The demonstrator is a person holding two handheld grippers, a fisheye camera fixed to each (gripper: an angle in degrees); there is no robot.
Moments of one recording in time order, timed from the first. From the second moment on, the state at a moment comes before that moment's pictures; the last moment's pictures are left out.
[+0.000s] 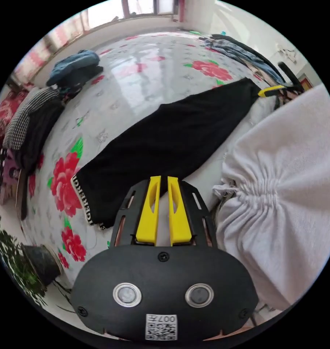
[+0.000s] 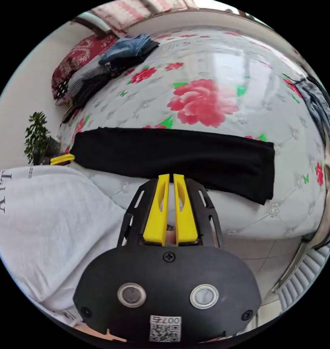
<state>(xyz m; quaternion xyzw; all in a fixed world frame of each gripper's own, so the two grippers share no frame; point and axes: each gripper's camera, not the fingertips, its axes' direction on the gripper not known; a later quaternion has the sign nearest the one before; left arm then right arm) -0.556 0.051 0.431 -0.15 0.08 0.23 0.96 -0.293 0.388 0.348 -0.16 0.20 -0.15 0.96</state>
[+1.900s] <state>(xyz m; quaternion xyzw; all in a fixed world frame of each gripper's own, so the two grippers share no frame) -0.695 0.117 0.506 -0.12 0.04 -0.14 0.98 -0.471 0.306 0.917 -0.50 -0.10 -0.07 0.86</state>
